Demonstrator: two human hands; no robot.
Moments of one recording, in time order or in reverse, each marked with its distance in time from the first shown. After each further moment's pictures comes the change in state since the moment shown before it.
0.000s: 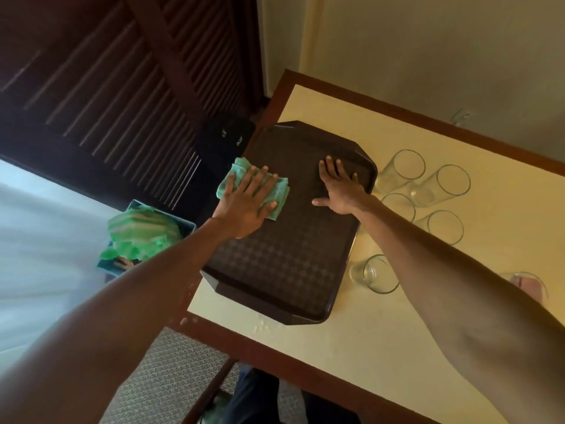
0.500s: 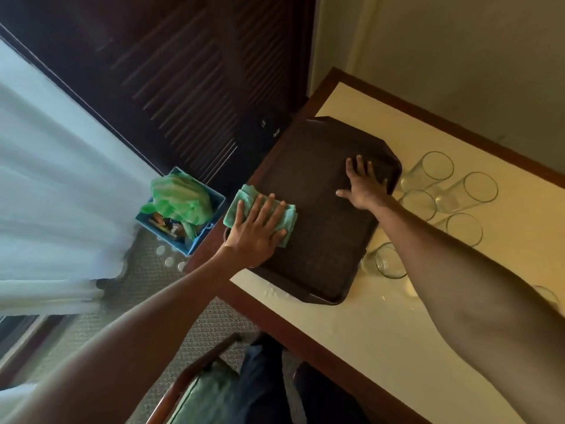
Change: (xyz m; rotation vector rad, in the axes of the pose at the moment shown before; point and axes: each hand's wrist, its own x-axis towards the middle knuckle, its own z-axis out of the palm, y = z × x) left_hand -0.124 0.053 0.032 -0.074 -0.046 -0.217; right_hand -0.020 -0.015 0.007 0.015 0.019 0.048
